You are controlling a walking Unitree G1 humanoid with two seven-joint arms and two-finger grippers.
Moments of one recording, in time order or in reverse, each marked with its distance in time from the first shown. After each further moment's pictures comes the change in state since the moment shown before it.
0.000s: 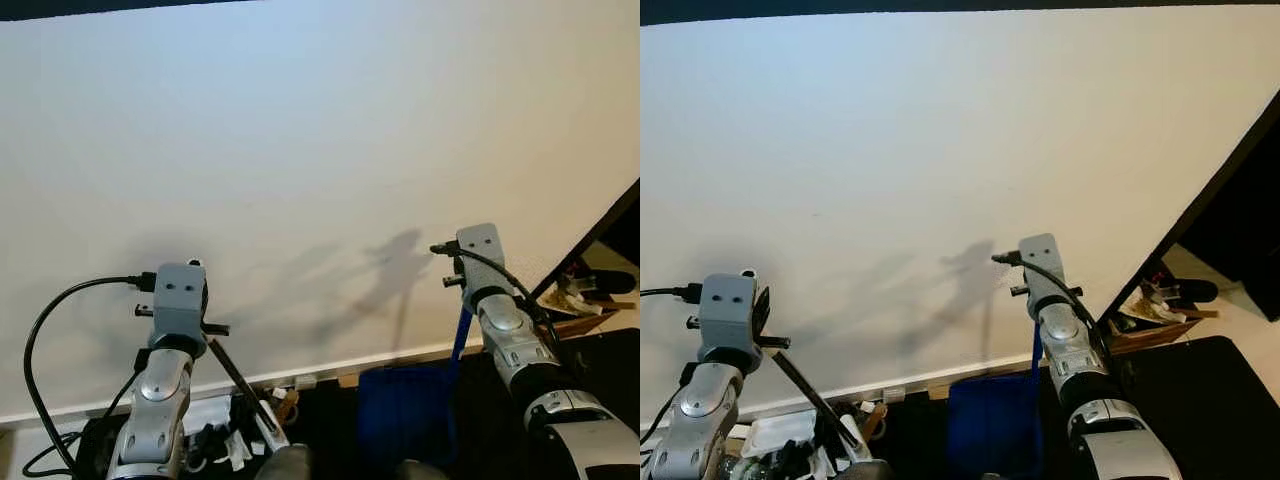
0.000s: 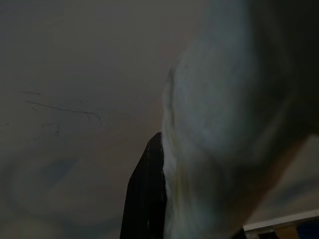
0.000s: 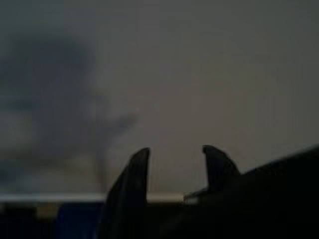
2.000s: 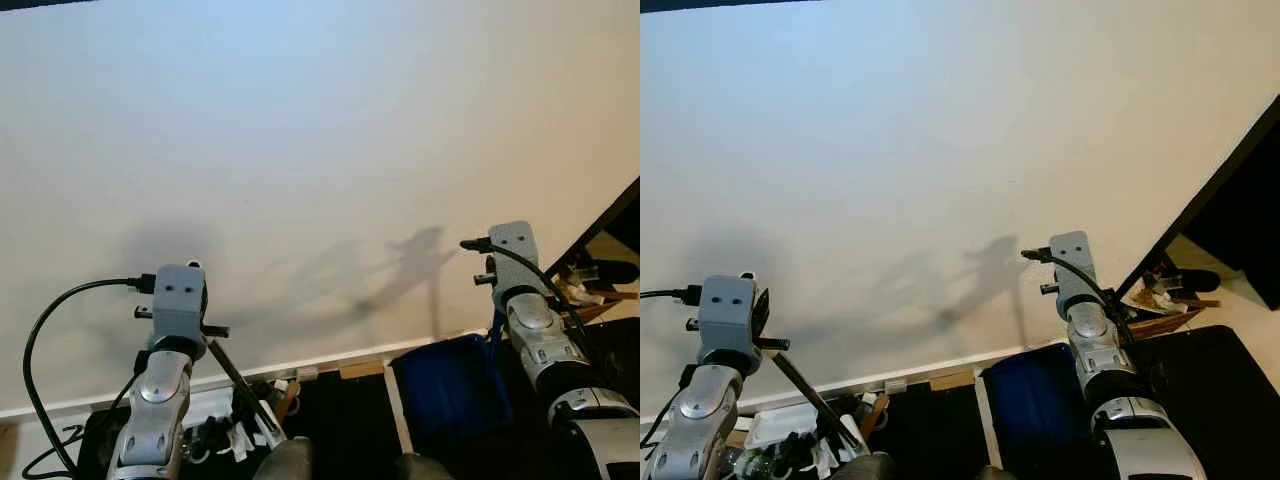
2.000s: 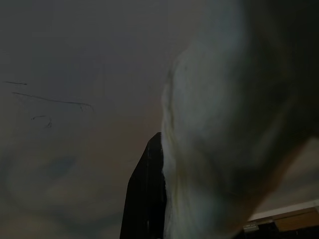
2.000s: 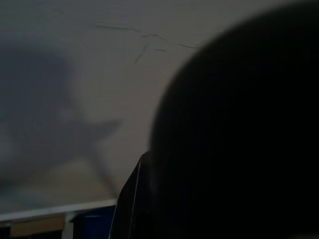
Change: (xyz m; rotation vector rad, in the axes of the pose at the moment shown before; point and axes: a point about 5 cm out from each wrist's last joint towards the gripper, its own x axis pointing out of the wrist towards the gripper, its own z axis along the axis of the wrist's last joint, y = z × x) left arm -0.001 0.000 -0.002 -0.002 0.006 0.000; right arm 0.001 -0.039 0.009 0.055 -0.048 -0.145
